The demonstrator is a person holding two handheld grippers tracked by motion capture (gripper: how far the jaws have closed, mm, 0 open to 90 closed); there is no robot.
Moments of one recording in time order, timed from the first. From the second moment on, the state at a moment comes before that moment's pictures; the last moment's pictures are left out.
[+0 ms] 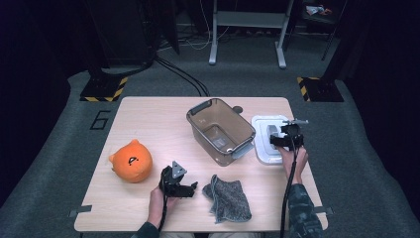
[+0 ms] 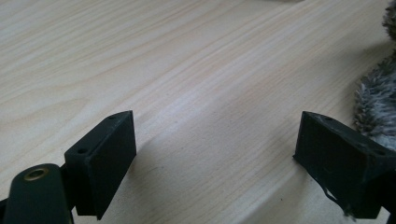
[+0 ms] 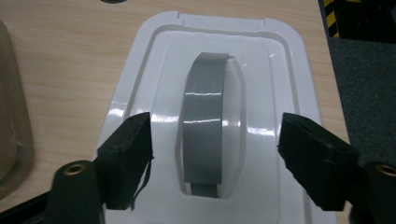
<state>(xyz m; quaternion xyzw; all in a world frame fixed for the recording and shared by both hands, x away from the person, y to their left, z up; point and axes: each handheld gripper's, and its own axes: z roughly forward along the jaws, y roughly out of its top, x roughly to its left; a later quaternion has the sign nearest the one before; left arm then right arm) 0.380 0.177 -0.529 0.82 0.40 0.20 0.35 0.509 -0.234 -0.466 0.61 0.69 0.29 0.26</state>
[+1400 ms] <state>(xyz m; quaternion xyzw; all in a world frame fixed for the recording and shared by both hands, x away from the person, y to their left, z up) 0.369 0.196 -0.487 0.81 0.39 0.20 0.40 0.379 -0.234 -0.529 0.52 0.75 0.31 0.25</state>
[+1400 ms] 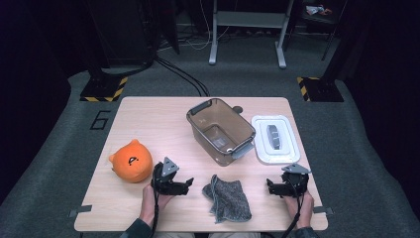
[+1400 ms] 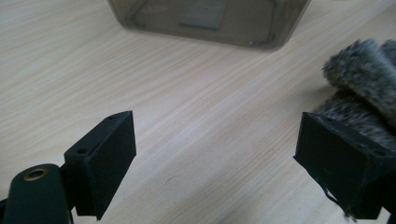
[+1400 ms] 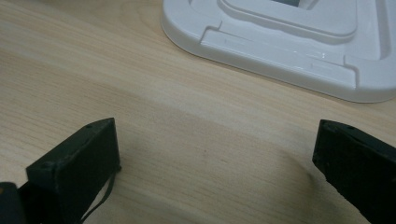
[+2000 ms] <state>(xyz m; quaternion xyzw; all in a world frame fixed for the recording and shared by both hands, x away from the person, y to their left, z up) 0.363 0.280 -0.433 0.78 0.41 0.22 0.42 0.383 -0.238 -0.530 0.53 0.75 0.32 0.23</state>
